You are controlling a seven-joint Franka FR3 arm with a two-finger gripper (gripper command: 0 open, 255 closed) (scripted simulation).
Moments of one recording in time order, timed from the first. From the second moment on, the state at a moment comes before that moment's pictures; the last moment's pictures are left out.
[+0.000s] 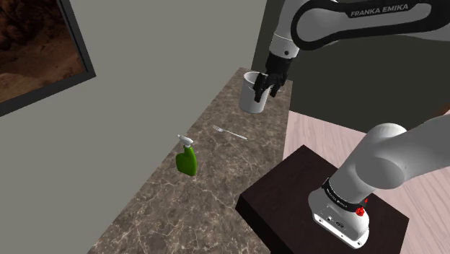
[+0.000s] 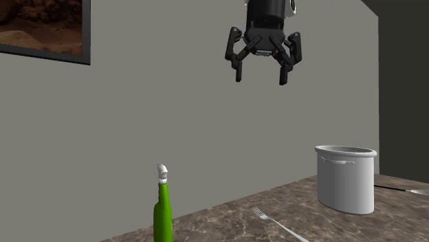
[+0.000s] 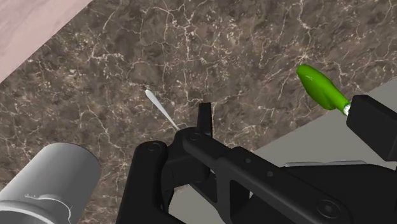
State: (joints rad) arm 0.10 -0.56 0.07 -2.48 0.10 1.95 0.13
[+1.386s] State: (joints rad) arm 0.24 0.16 0.25 -2.20 0.00 2.42 0.22
